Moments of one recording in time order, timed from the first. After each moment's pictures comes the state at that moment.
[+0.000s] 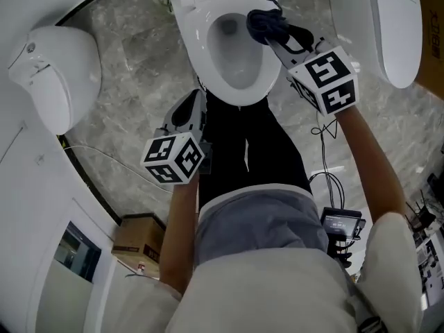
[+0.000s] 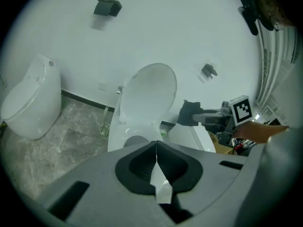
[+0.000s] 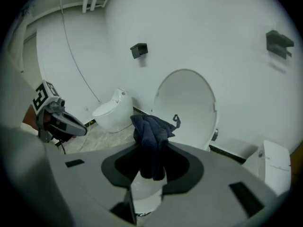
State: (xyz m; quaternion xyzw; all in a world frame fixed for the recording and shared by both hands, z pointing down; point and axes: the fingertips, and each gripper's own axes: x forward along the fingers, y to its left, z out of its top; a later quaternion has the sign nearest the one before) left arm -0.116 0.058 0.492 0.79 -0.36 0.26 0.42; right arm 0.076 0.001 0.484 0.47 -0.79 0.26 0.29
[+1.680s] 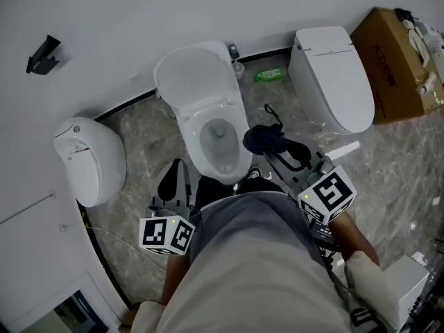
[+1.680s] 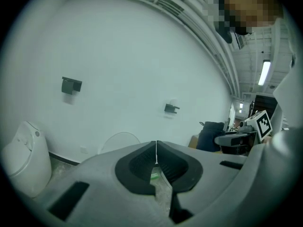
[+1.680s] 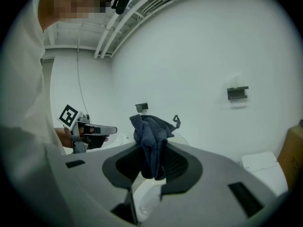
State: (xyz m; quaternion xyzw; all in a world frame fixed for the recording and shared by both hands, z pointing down) left arm -0.044 0.084 0.203 0.91 -0.37 0.10 0.18; right arm 0.134 0.156 0.196 0.55 -0.82 0.16 0.08
